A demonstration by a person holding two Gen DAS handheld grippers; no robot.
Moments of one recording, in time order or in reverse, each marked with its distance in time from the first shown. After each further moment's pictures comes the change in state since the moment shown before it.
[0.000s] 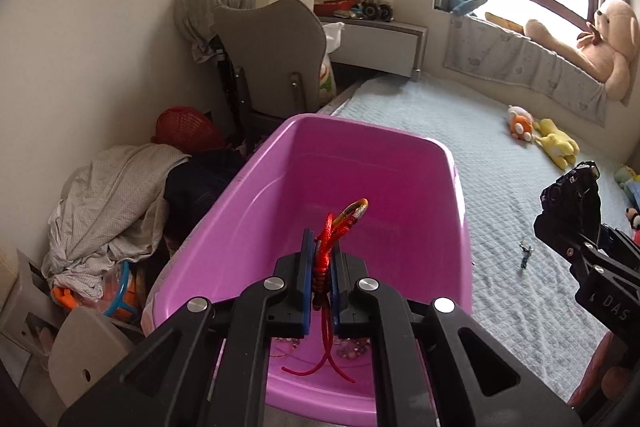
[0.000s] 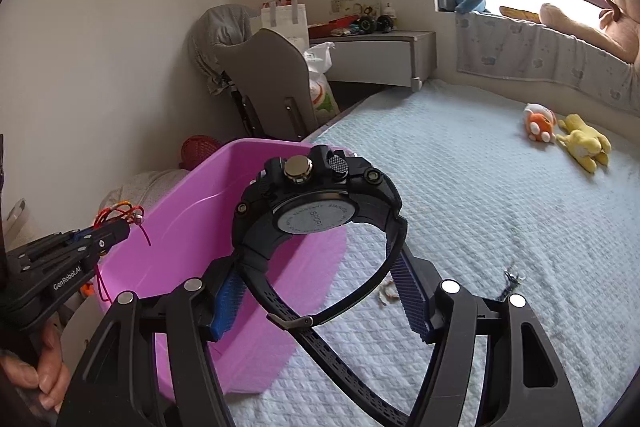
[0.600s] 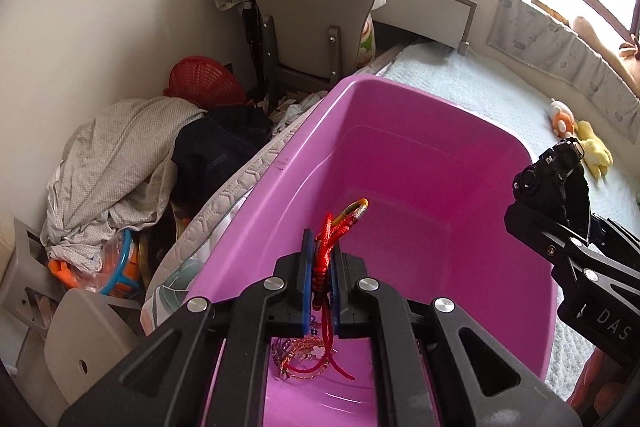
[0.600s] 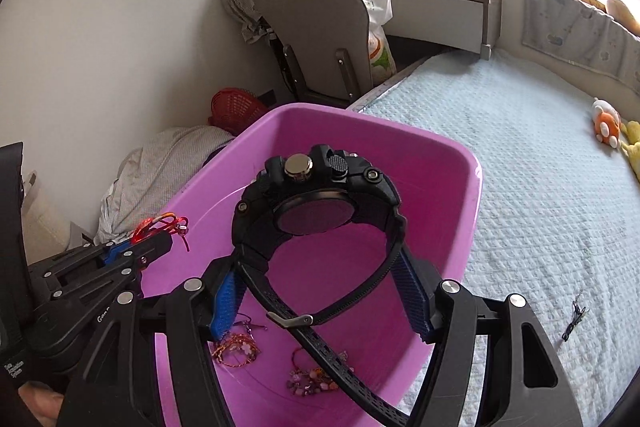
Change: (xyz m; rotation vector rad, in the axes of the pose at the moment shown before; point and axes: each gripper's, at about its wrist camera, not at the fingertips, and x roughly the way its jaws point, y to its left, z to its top) left arm 0.088 0.044 0.019 -0.086 0.172 0.046; right arm 0.125 0.065 0.042 -0.061 0.207 0.111
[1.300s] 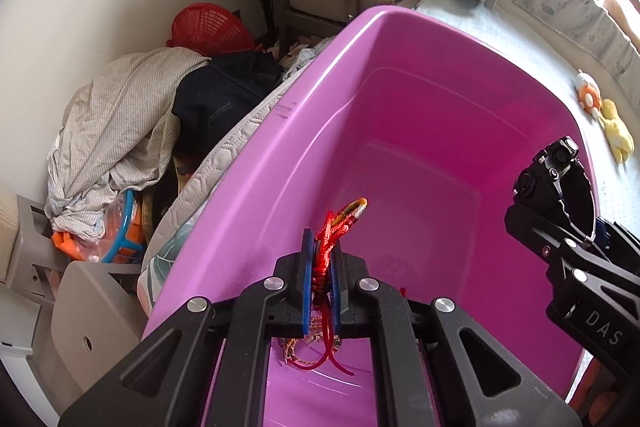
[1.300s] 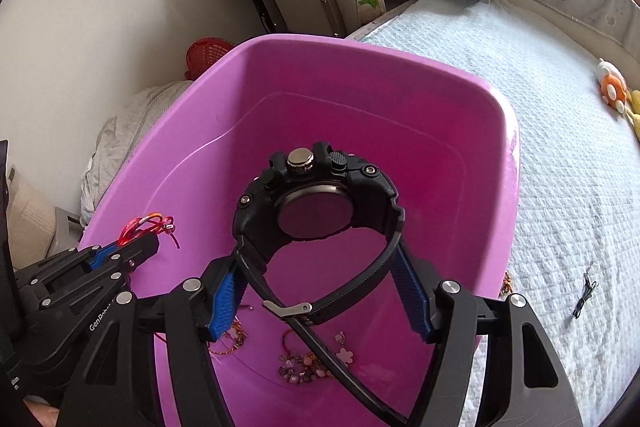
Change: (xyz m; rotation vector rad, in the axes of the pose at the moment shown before) left arm 0.050 0.005 0.000 -0.020 0.206 0.046; right arm 0.056 -0.002 -0.002 0.048 0.206 -0.048
